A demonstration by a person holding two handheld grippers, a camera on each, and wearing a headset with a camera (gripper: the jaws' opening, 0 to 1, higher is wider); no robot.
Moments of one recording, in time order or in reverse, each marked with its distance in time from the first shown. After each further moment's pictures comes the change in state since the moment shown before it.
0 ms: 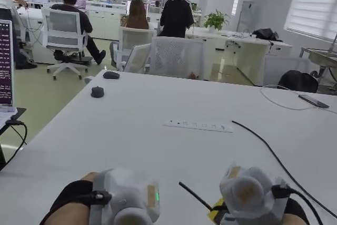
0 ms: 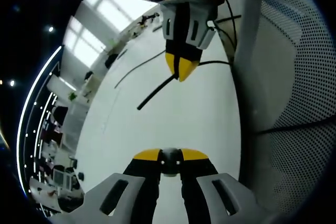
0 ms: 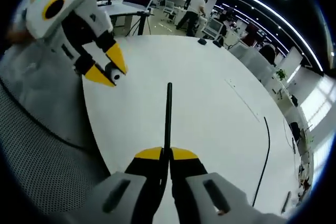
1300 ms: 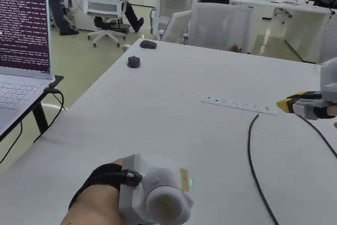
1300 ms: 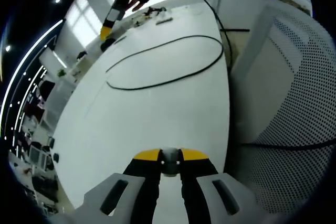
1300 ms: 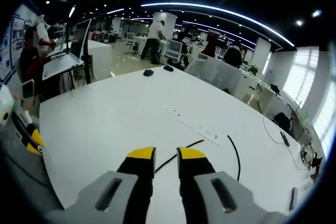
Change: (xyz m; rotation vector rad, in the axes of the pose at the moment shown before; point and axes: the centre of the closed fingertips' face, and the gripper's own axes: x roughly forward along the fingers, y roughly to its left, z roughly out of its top) left arm 0.007 -0.011 -0.008 -0.200 0.024 -0.126; right arm -0.020 -0.190 0.053 0.188 -0.189 -0.159
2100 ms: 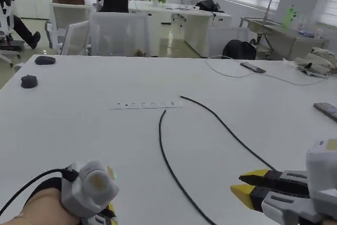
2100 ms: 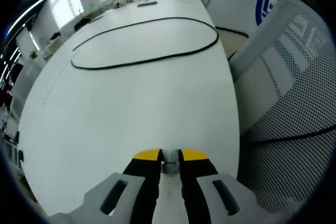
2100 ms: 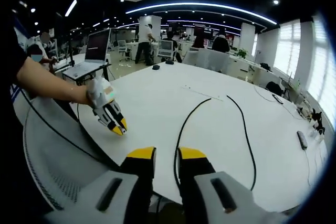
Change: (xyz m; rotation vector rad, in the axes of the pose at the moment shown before) left arm 0.097 -0.015 -0.026 -0.089 0.096 -0.281; right arm -0.174 0.118 -0.108 0.198 0.001 -0.050
